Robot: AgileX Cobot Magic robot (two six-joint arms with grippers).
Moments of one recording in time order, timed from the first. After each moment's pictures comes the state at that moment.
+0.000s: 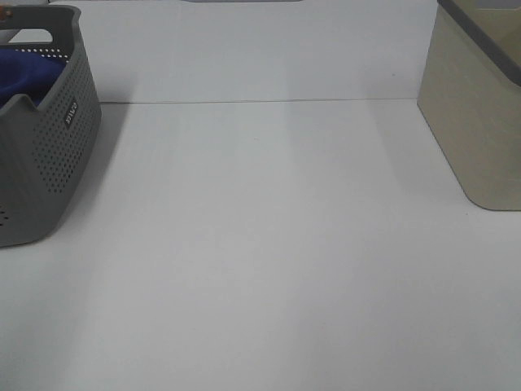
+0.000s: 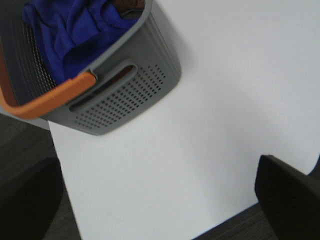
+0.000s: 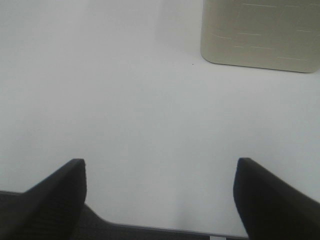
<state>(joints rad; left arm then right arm) 0.05 0.50 -0.89 -0.08 1.22 0.58 -0.06 0.00 -0.45 0.16 1.11 -0.14</state>
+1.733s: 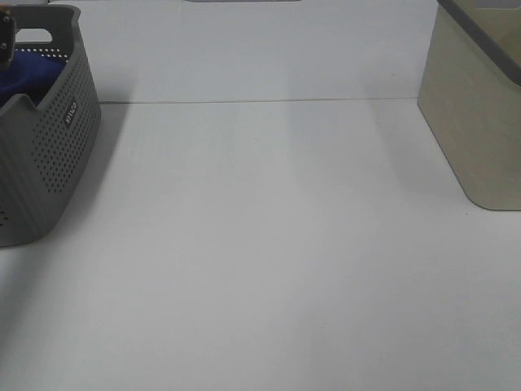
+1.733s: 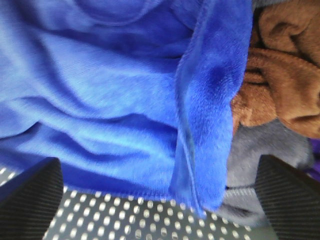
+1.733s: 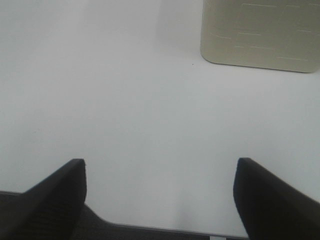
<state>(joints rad) 0.05 2.07 -1.72 0.31 1.00 1.19 -0.06 0.00 -0.45 0.16 1.11 -0.14</state>
